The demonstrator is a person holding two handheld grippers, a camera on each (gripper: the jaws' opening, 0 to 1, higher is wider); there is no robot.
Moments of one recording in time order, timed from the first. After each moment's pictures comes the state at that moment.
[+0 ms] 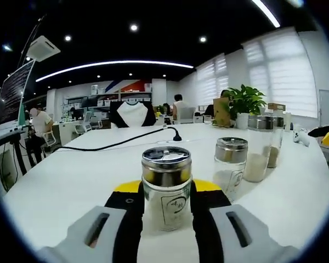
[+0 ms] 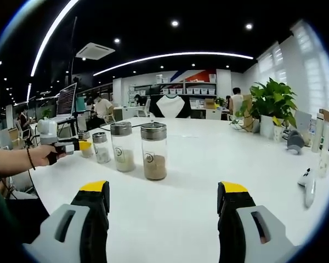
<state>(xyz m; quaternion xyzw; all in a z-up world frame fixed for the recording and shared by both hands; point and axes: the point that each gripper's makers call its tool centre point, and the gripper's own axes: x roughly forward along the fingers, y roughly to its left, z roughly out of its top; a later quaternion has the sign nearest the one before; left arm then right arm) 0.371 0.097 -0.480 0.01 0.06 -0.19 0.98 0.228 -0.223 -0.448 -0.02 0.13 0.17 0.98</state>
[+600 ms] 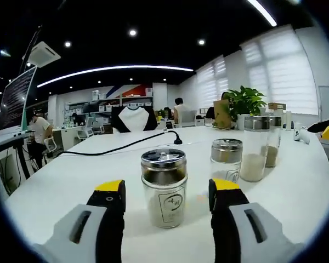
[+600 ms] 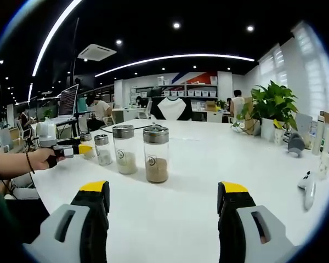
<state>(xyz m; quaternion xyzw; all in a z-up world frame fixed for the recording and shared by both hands) 0.357 0.097 -0.473 0.03 0.04 -0.18 0.98 0.227 -0.221 -0.444 -0.02 0.12 0.18 0.98</state>
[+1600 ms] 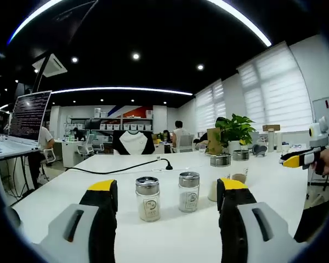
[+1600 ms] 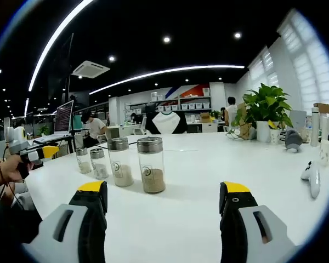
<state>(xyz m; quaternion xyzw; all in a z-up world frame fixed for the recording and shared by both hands) 0.263 0.098 -0.411 -0.01 -0.04 -0.18 0.98 0.233 -0.225 -0.448 0.02 0.06 0.15 0.99</state>
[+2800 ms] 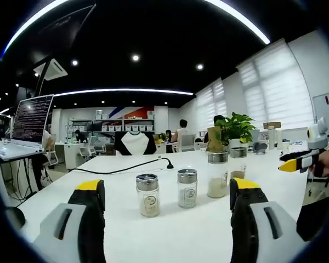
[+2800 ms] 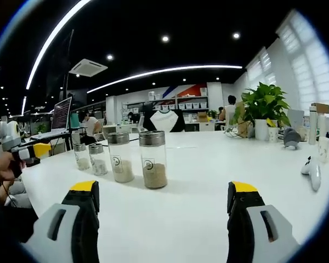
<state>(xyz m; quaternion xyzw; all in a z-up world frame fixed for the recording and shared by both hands) 0.253 0.097 -0.413 0.01 -0.05 -0.17 0.98 0.233 -0.218 -0.454 0.01 0.06 0.14 0.99</state>
